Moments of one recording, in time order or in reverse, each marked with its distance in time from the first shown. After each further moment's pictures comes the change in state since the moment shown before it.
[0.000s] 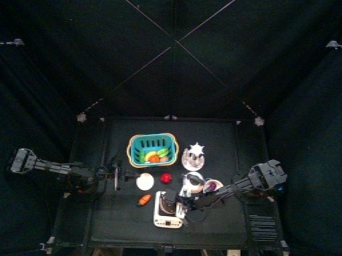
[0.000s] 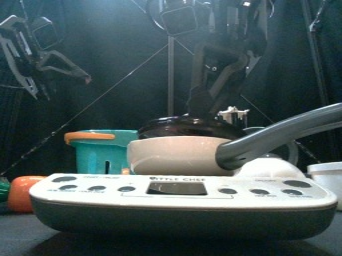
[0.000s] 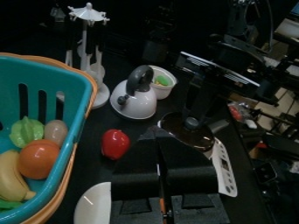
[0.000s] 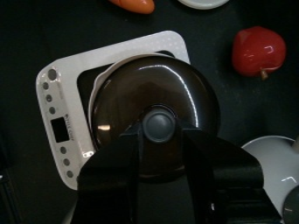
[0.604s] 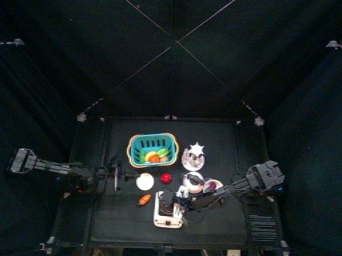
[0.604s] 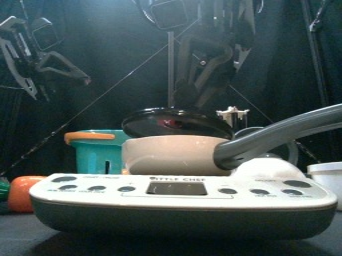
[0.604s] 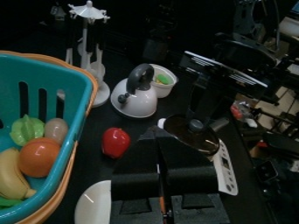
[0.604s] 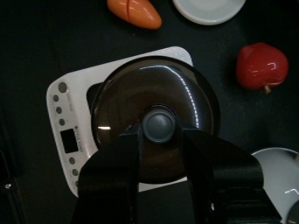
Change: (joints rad) left arm 0.000 0.000 0.005 0.000 -0.002 -0.002; right arm 0.000 0.026 -0.060 0.002 0.020 -0.015
